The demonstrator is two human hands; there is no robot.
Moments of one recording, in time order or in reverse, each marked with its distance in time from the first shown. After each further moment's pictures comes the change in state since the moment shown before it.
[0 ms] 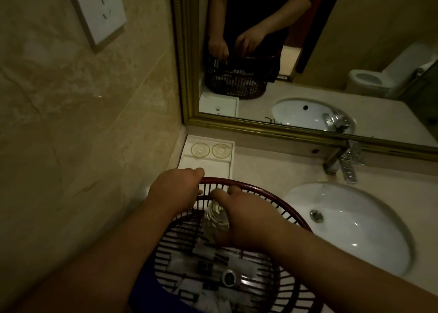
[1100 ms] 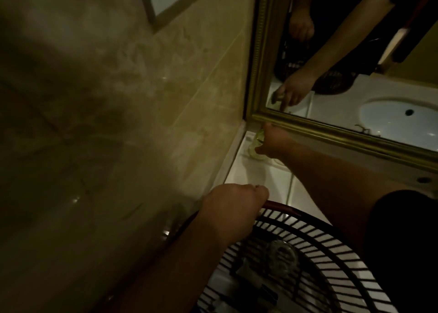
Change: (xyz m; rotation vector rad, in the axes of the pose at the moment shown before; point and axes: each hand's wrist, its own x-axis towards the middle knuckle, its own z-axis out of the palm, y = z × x) left_hand -0.003 0.003 -0.011 -0.043 -0.069 0.025; right_hand 0.337 0.096 0.031 0.101 0.054 0.163
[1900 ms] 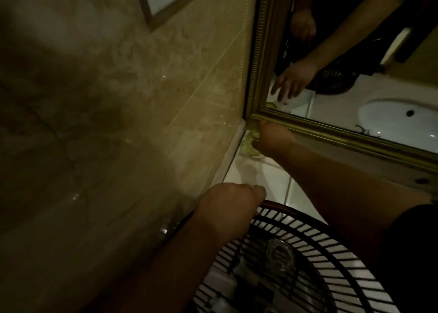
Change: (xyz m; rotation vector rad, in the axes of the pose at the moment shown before) left_hand -0.002 0.003 0.002 -0.053 0.018 0.001; right_hand -0.023 -0.015 -0.014 -0.179 0.108 -0.053
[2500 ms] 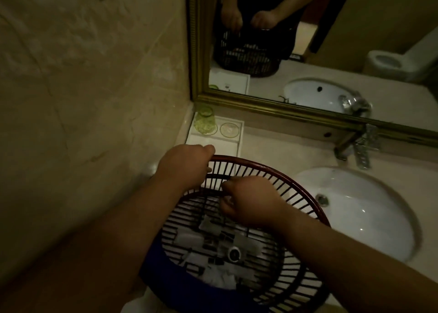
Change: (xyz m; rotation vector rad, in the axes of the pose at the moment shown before) left_hand 0.002 -0.001 0.004 0.083 0.082 -0.009; right_hand -0.299 -0.023 -0.022 -0.071 -0.011 -0.272
